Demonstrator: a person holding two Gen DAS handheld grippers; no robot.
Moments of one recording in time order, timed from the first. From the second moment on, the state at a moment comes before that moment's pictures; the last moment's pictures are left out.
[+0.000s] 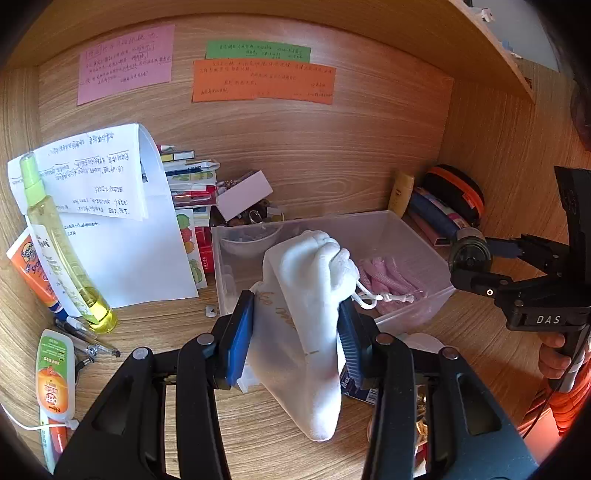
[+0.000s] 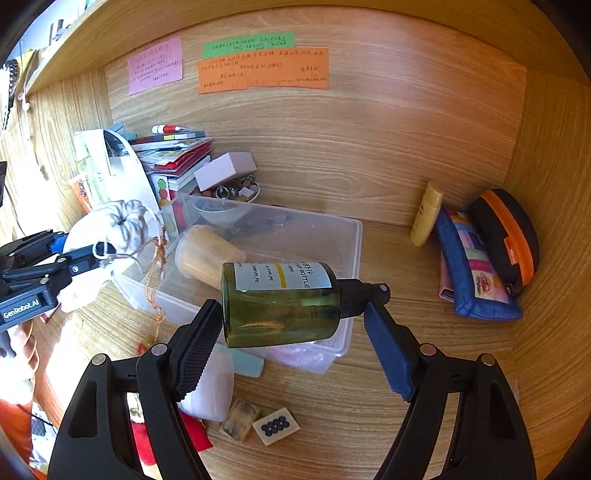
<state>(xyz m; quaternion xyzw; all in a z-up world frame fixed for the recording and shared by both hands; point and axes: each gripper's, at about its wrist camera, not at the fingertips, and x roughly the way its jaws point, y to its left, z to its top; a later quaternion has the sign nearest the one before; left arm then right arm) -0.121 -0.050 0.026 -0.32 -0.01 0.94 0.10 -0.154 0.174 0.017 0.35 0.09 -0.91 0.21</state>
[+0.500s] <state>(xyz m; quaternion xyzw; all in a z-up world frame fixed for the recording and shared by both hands) -0.146 -0.049 0.013 -0.33 0.00 0.94 0.11 -0.189 0.147 -0.003 0.38 0.10 -0.89 0.22</state>
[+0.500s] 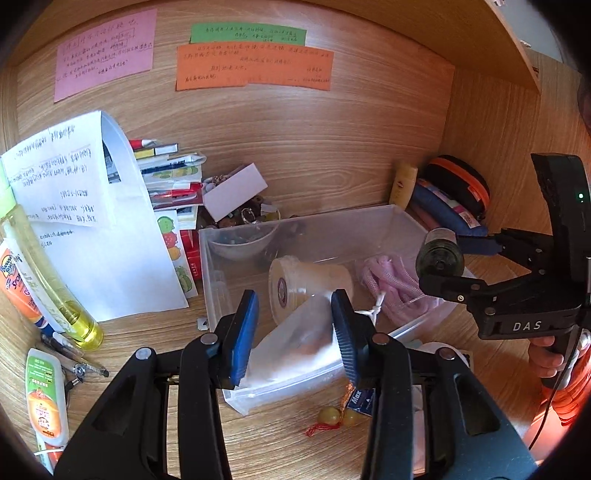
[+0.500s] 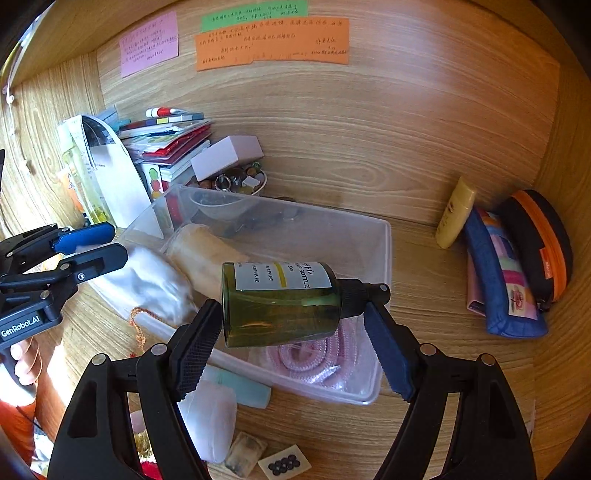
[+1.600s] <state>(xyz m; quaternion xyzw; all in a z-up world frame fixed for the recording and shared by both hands) -0.124 -0.048 0.015 -0.33 0.01 0.94 0.09 -0.195 0.126 -0.018 0.42 0.10 -0.87 0.24</state>
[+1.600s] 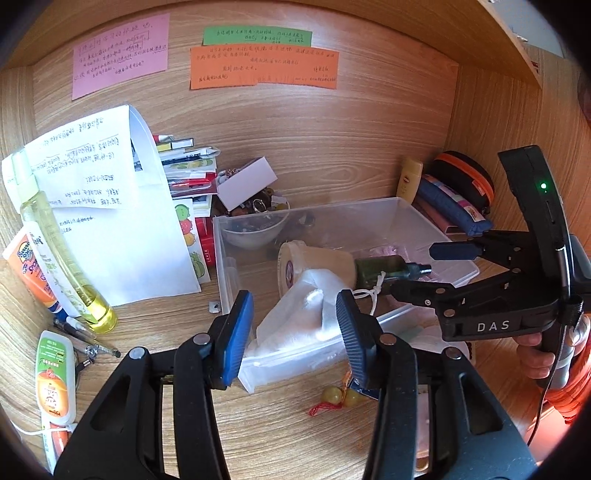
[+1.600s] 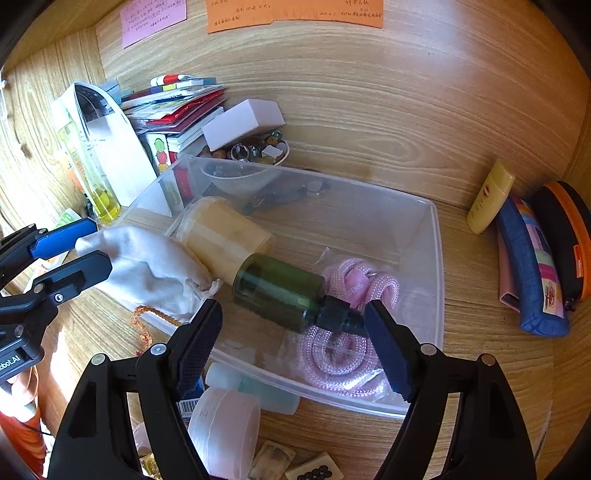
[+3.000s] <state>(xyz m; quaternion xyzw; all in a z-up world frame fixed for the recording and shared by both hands) -0.038 0.035 -0.020 -0.38 0.00 0.92 0.11 -0.118 0.209 -0.052 0.43 0.16 -0.85 0.27</state>
